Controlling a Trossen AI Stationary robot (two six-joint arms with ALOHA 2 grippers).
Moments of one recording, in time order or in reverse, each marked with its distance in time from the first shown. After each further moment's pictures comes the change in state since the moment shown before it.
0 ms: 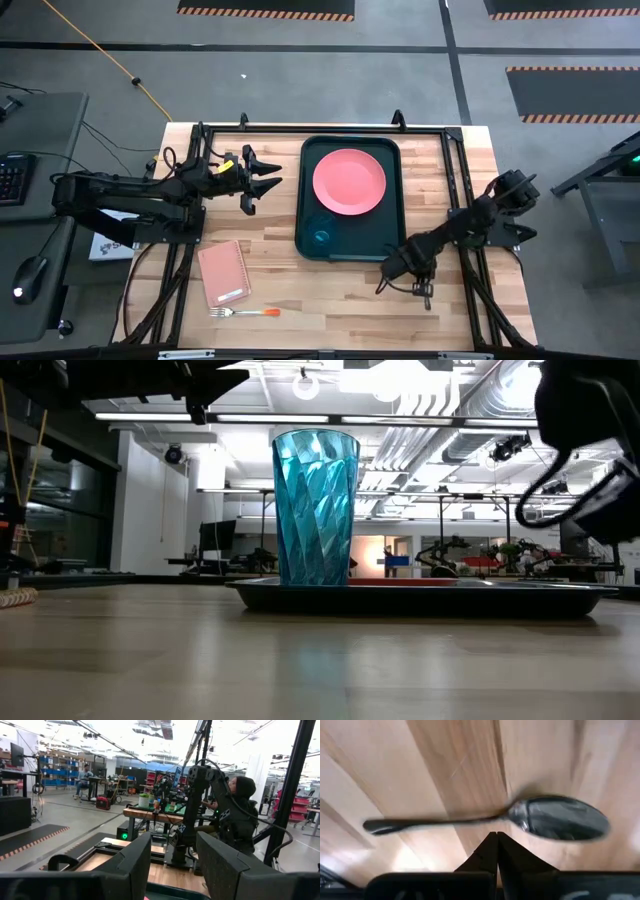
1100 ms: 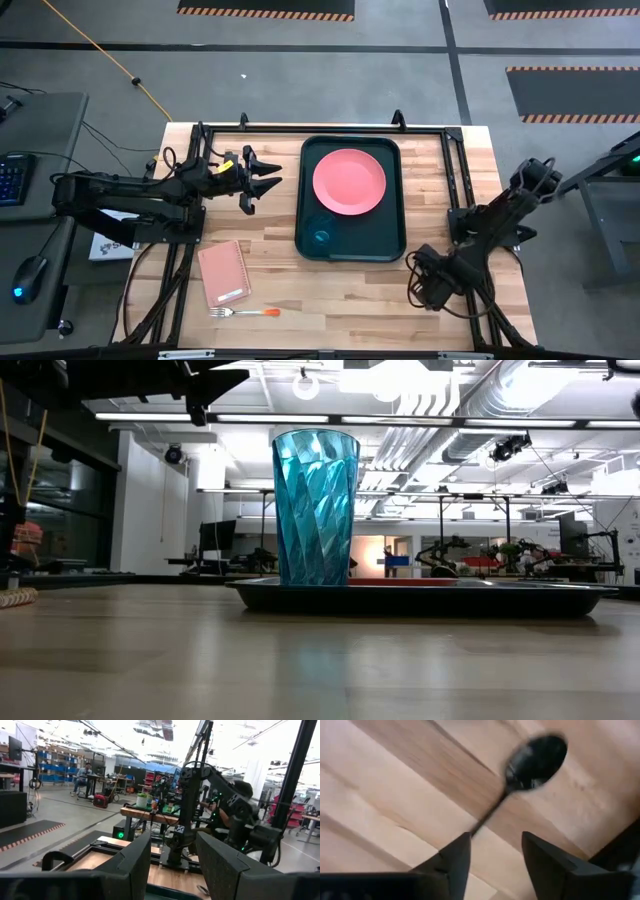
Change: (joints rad) left arm 0.000 0.000 0.000 0.003 0.001 -0.048; right arm 0.341 -0.229 0.014 0.005 0.350 1.081
